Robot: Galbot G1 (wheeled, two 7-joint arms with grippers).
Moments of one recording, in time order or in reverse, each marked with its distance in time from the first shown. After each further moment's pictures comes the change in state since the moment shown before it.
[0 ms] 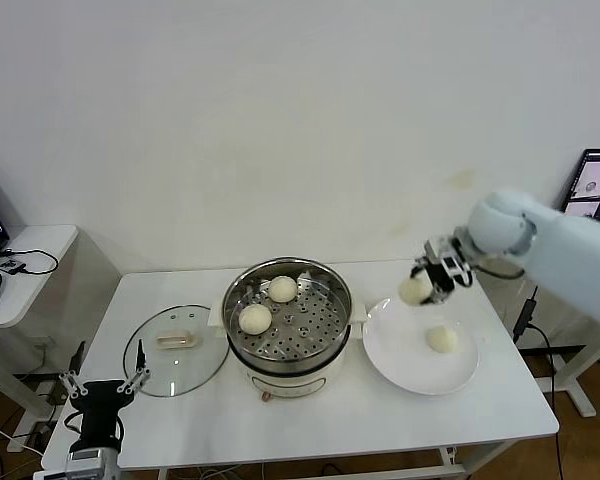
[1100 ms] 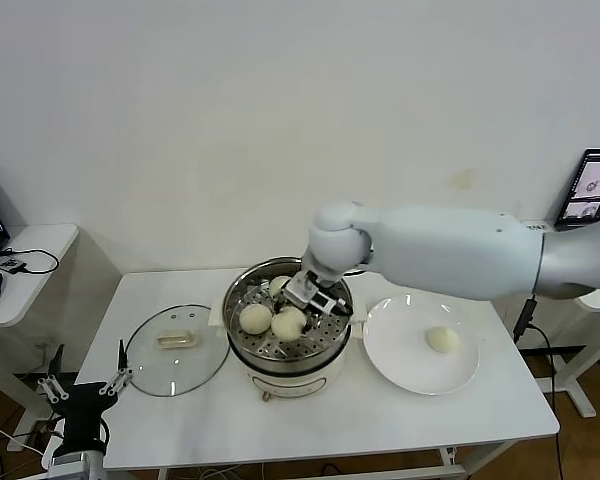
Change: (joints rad) left arm 0.013 -0.029 -0.050 -0.014 -0.020 -0.006 -0.008; right arm 0.052 0.453 -0.248 0.022 -0.025 0.290 0.093
